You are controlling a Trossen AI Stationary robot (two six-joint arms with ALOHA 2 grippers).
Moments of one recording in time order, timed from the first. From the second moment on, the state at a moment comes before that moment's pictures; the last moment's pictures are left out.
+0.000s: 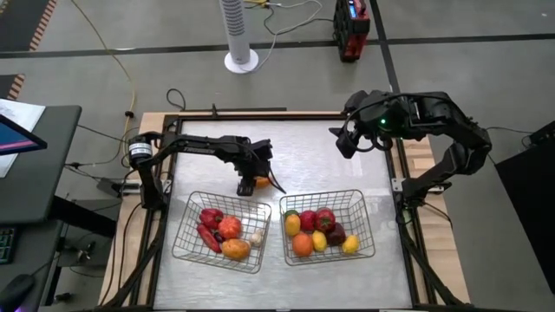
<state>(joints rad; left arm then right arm) 0.30 1.83 1.19 -0.70 0.14 0.38 -0.02 1.47 2.11 -1.40 0.47 0.39</state>
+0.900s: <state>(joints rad) 0.37 1.78 1.51 -0.99 0.37 0.20 -0.03 1.47 2.11 -1.42 0.47 0.38</state>
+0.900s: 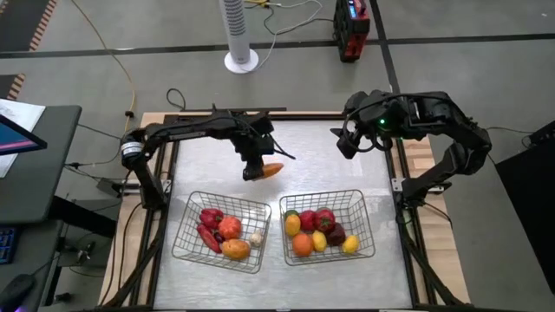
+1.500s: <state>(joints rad) -0.04 1.44 1.40 -1.22 0.41 -0.15 -0.14 1.38 2.11 -1.51 0.48 0.29</state>
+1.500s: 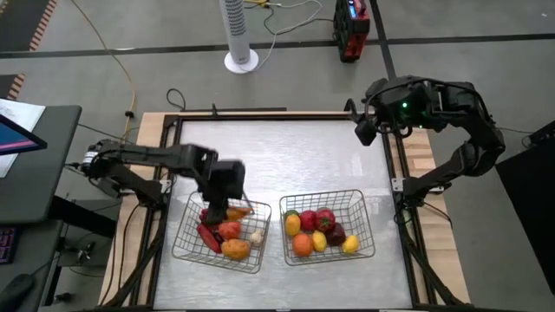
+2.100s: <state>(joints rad) -0.13 1.25 1.27 -1.13 0.07 -0.28 -0.29 1.33 2.10 -1.53 0.36 0.31</state>
